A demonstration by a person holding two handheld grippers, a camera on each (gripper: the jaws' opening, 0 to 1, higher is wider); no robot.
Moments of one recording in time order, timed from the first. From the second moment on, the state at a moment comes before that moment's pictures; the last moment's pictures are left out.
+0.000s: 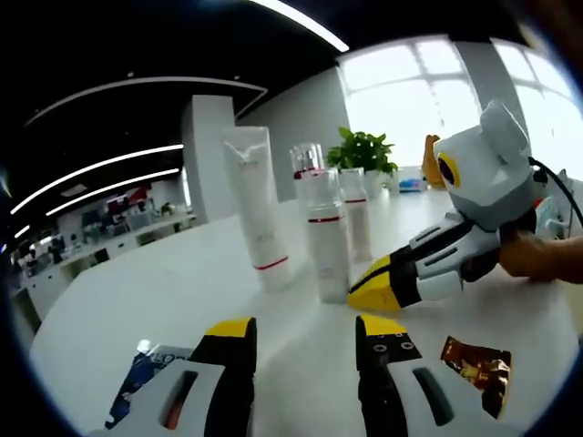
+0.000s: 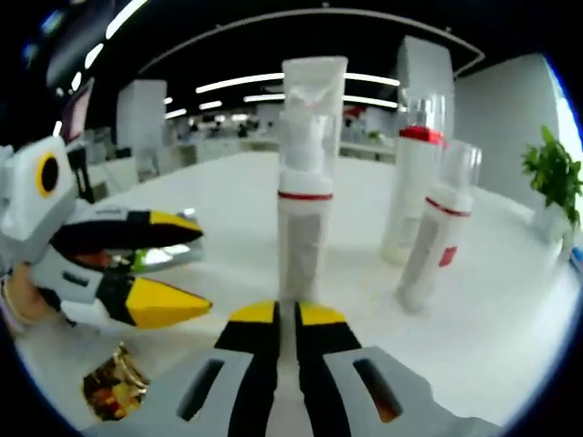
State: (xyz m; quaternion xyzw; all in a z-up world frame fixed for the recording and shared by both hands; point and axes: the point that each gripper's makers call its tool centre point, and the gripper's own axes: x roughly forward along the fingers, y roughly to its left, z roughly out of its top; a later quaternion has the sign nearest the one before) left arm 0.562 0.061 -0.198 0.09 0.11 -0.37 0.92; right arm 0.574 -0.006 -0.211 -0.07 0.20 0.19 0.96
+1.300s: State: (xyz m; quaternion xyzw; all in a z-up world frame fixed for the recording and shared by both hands) left arm 0.577 0.088 -0.131 -0.02 0.06 -0.36 0.93; right arm 0.525 -0.117 -0.102 0.08 0.02 0.30 0.95
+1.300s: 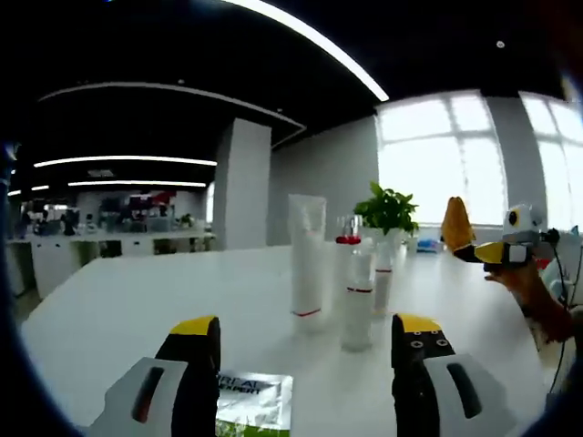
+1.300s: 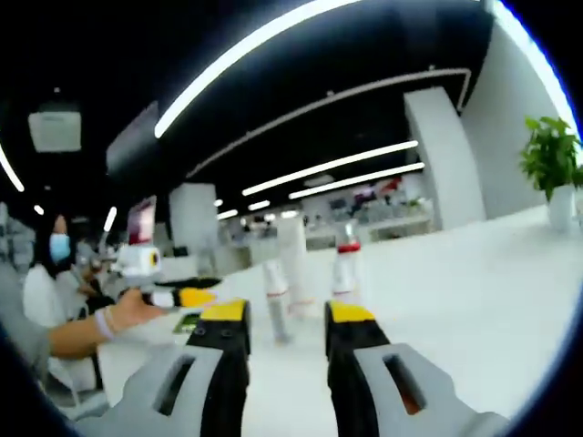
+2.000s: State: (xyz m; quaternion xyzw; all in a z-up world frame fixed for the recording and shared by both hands) left arm 0.600 -0.007 -0.188 -0.04 0.19 -0.50 0.84; right arm 0.615 -0.099 -0.158 -0.02 0.11 0.36 0.93
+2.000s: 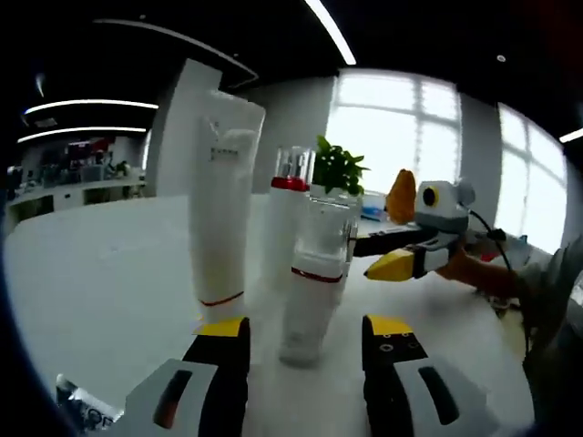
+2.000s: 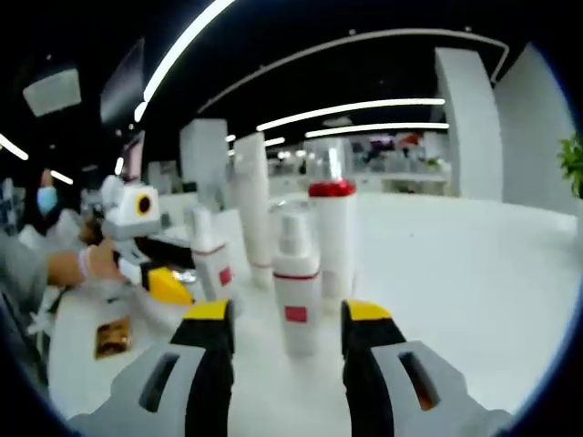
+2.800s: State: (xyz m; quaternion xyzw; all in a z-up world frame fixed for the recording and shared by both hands) left arm 0.603 -0.003 -0.190 0.05 0.14 -0.56 0.81; right arm 0.632 -0.106 -0.190 0.01 0.19 0.31 0.93
